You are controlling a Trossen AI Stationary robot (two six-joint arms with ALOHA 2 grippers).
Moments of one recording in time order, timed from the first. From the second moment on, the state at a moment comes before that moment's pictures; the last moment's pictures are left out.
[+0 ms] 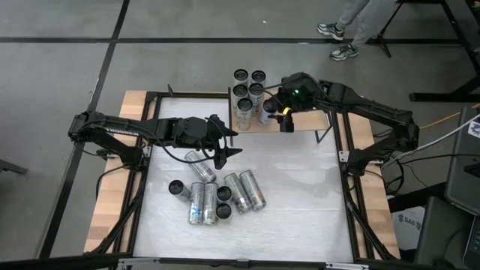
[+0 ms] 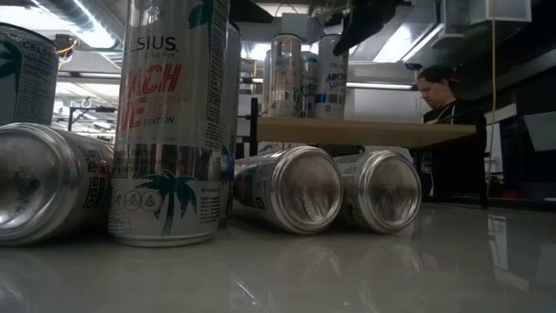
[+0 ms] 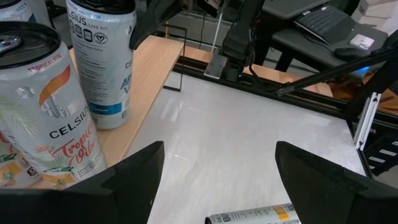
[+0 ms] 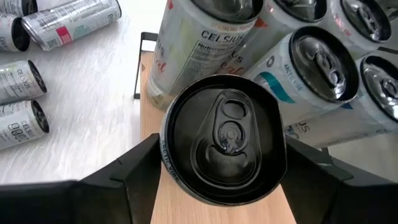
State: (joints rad) left arm -0.05 1.34 1.17 -0.25 -0.23 -0.28; right arm -0.33 1.43 1.51 -0.82 0.01 -0.46
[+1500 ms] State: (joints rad) left arm -0.05 1.34 1.17 -0.25 -0.23 -0.28; right arm -0.33 1.42 1.52 -0.80 0.01 -0.48
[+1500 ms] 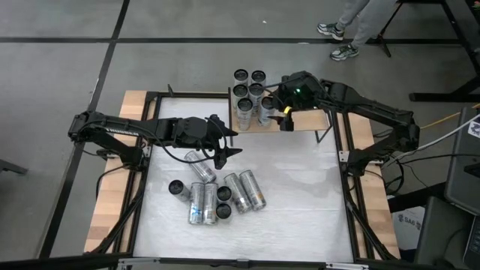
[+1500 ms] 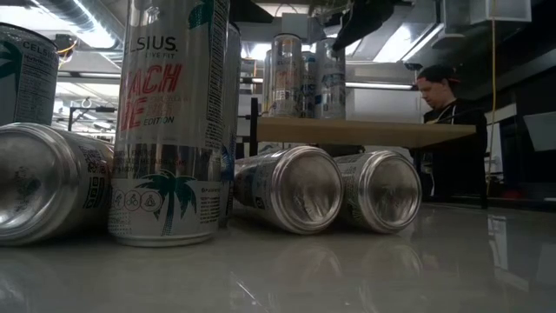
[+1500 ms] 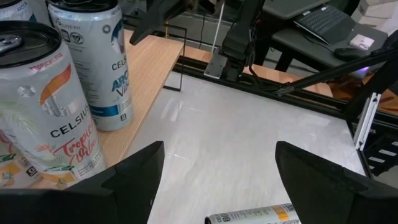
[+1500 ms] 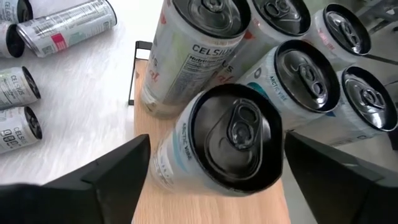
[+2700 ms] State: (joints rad) left arm -0.05 1.34 1.17 -0.25 -0.23 -0.29; right arm -0.33 1.20 1.50 -1.10 0.11 -0.37
